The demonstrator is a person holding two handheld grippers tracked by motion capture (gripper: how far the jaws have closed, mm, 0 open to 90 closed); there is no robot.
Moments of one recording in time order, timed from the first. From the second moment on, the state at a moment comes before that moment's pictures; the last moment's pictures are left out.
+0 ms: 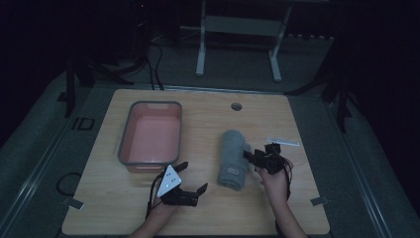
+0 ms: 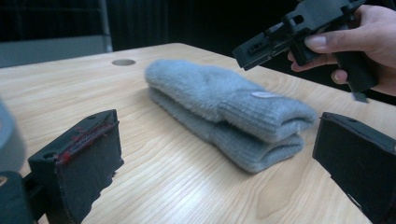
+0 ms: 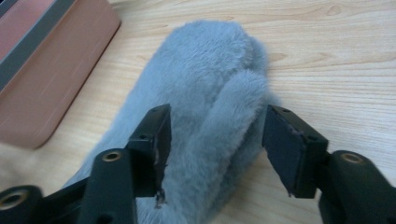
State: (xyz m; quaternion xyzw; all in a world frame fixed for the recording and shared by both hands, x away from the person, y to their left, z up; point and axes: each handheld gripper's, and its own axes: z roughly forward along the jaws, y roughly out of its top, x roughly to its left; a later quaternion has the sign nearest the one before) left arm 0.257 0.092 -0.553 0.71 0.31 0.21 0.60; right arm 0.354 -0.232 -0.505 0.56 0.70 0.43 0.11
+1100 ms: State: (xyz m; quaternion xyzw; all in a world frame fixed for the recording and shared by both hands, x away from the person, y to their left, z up) left arm 0.363 0.020 -0.533 0.82 0.36 0.07 0.45; right arm 0.349 -0.228 -0.522 0.50 0.75 0.42 0.09
